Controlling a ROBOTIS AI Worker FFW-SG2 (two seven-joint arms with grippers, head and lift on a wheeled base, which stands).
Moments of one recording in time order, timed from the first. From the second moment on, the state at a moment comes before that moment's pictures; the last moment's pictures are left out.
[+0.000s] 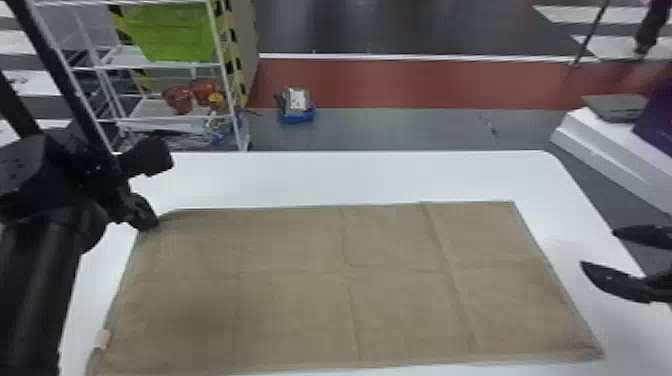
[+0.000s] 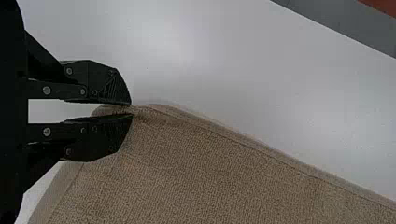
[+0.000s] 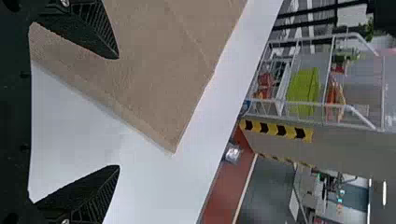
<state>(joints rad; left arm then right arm) -0.53 0.21 0.20 -1.10 -1.29 0.19 -1.26 0.04 -0.36 -0.49 -1.64 0.18 0.35 1.16</state>
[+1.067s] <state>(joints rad) -0.49 0.21 0.21 -1.11 -1.29 0.19 -1.26 -0.45 -0.30 -0.29 -1.04 0.16 0.46 0.92</state>
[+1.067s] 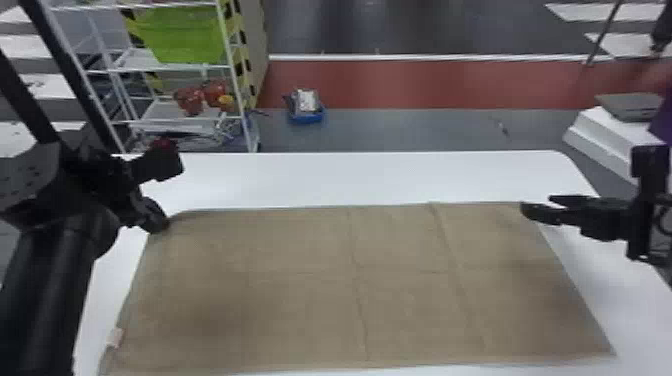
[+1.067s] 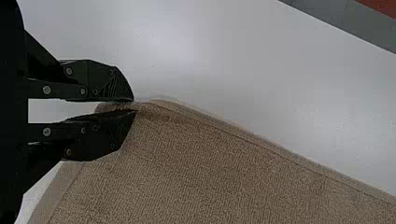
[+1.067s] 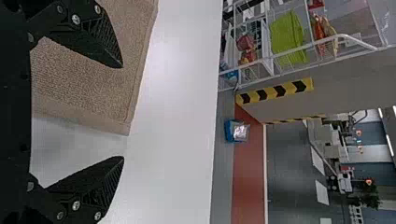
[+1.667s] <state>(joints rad) -0.46 0.21 0.21 -1.16 -1.29 0.19 -1.26 -0.51 -0.29 -0.25 -0.95 0.17 0.45 0.84</state>
